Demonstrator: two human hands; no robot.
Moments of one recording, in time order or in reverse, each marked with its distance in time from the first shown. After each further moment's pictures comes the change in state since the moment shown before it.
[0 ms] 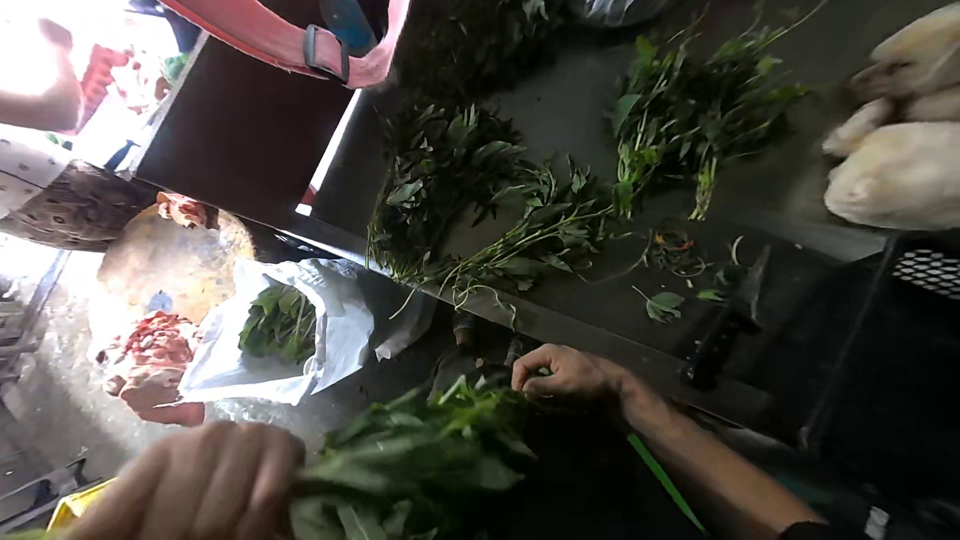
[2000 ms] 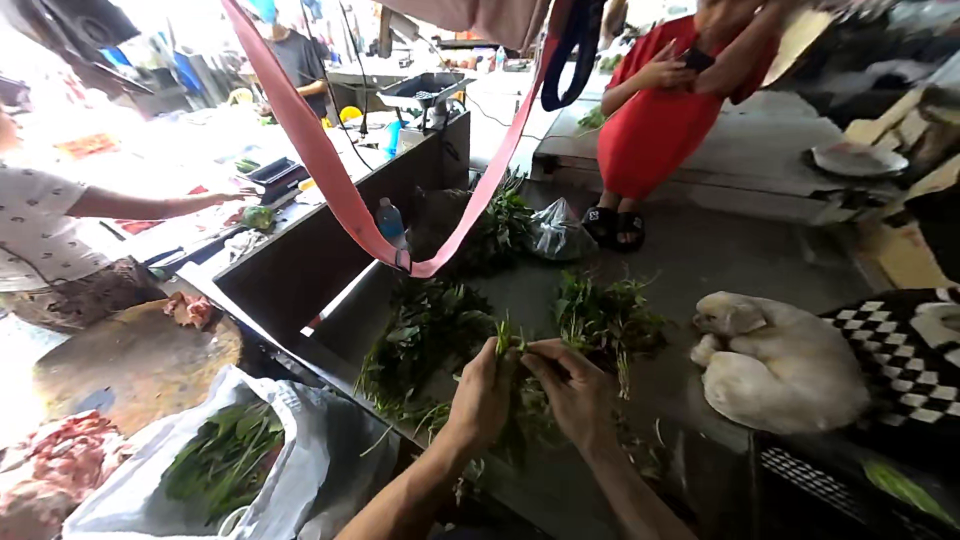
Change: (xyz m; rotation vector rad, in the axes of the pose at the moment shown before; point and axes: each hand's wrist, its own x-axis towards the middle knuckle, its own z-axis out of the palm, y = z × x) left_hand 0.206 -0.150 0.028 1.143 0.332 0.064; right_hand 0.001 -0.171 -0.036 -0.609 1.239 -0.826
